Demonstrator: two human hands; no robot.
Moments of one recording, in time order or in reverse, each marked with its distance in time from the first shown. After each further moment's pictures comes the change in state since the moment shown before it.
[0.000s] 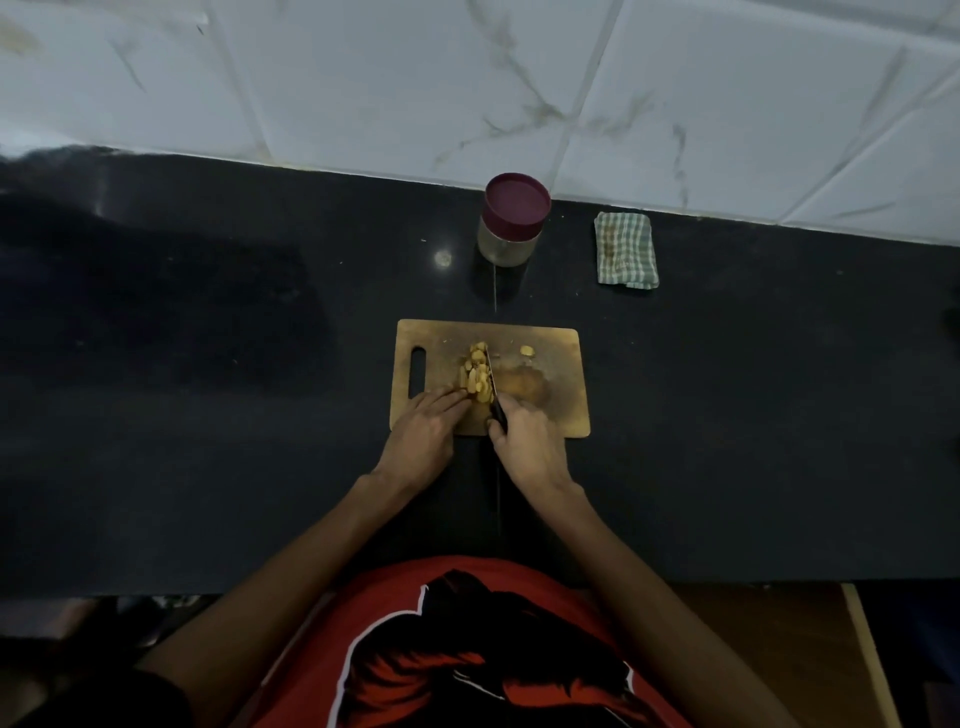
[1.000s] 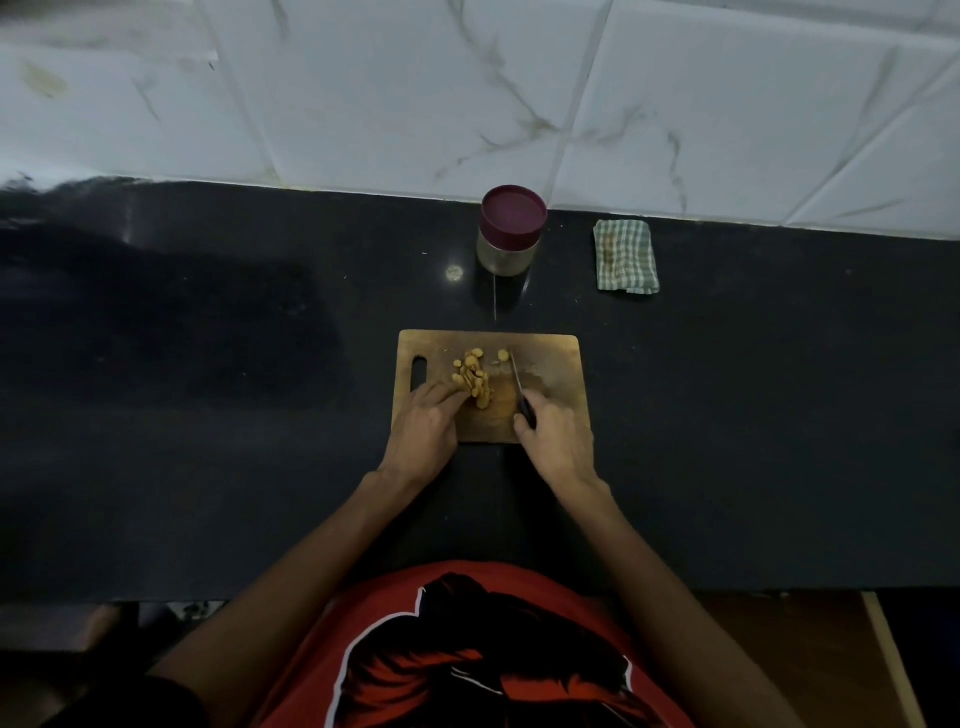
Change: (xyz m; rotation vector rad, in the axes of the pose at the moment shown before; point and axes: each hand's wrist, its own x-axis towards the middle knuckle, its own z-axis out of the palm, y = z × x) left_hand 0.011 0.014 -0.018 -0.010 0.051 -0.083; right_hand 0.007 0.029 -0.018 0.079 0.009 0.057
